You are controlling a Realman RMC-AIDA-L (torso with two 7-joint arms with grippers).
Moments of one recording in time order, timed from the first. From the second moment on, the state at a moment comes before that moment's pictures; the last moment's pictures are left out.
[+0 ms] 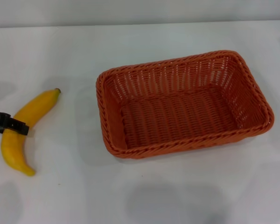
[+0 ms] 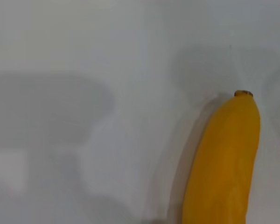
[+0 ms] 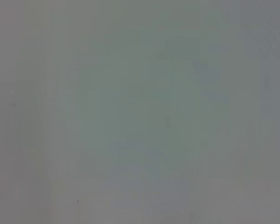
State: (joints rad) left arm -0.65 -1.96 -2.44 -0.90 2.78 -1.51 0.70; right arm 0.49 2.01 -0.57 -1.09 1.30 1.10 -1.45
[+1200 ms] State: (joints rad) left arm -0.88 -1.99 -2.22 -1.26 2.50 -1.64 0.79; right arm 0.50 2.01 -0.65 -1.06 1.39 1.13 -1.47
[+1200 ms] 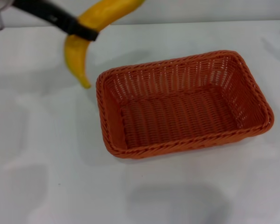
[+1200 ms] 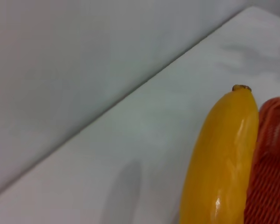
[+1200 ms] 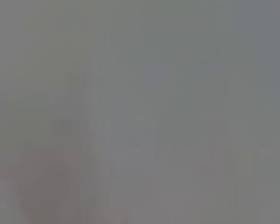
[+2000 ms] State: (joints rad) left arm -1.02 -2.08 -1.92 -1.16 2.43 -1.47 0.83; right arm 0.49 2.00 -0.65 -1.06 1.47 1.07 -1.53
